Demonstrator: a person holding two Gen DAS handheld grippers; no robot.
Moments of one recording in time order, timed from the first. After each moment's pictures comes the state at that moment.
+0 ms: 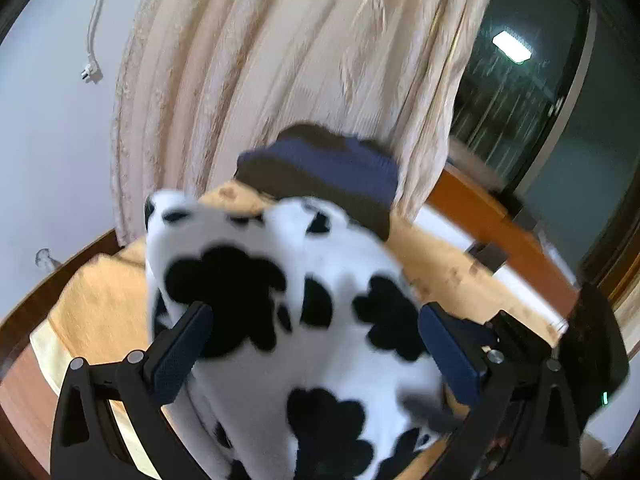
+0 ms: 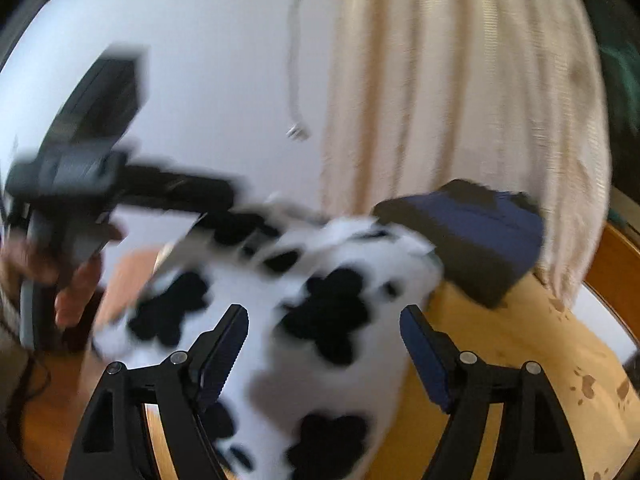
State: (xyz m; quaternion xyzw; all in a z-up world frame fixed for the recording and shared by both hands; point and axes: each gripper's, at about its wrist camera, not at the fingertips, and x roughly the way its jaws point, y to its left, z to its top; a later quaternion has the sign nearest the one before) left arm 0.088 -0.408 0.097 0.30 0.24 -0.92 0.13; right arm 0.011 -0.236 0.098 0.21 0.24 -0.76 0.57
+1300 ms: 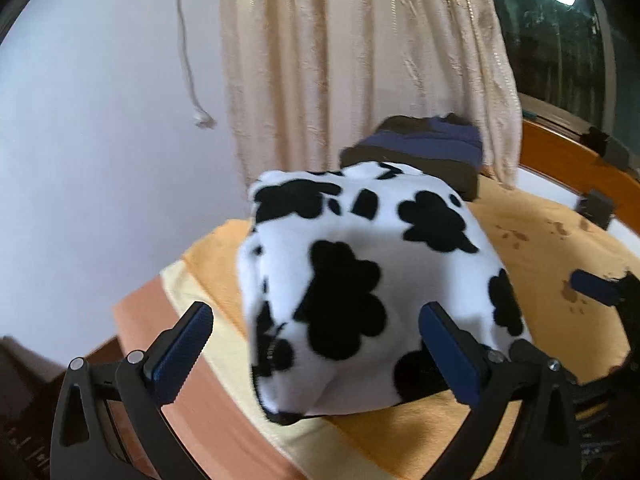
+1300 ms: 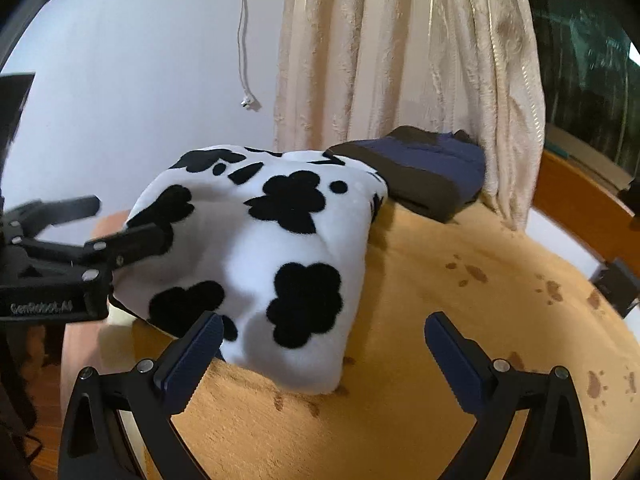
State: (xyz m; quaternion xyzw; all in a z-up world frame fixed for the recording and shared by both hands) left arm 0.136 -0.286 0.106 0.30 0.10 -0.87 0.38; right arm 0.022 -0.160 0.091 0.25 0.20 -0.82 0.48
